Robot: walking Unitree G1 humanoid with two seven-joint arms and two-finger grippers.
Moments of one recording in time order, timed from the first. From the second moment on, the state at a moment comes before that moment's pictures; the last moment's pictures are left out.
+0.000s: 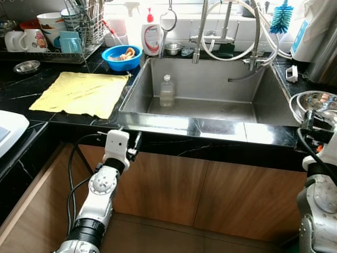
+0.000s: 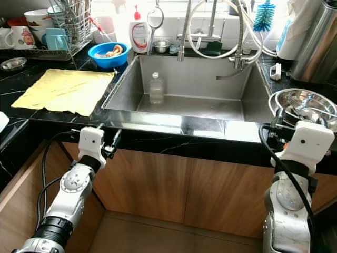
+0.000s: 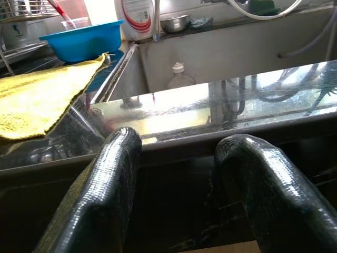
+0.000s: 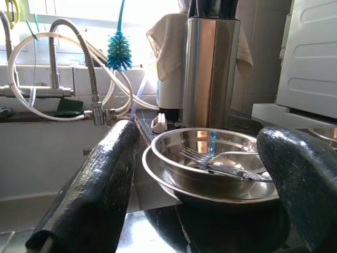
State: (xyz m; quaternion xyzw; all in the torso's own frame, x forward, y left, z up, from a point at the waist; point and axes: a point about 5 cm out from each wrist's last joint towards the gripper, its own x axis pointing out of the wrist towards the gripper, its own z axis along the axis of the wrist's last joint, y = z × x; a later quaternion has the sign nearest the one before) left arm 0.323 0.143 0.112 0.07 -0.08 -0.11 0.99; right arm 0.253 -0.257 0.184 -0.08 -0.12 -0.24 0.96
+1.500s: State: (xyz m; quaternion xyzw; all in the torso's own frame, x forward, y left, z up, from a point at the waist) left arm 0.332 0.148 0.172 -0.03 -0.18 -0.08 0.98; right arm 0.256 -0.265 0.173 -0.09 -0.07 -0.25 0.96
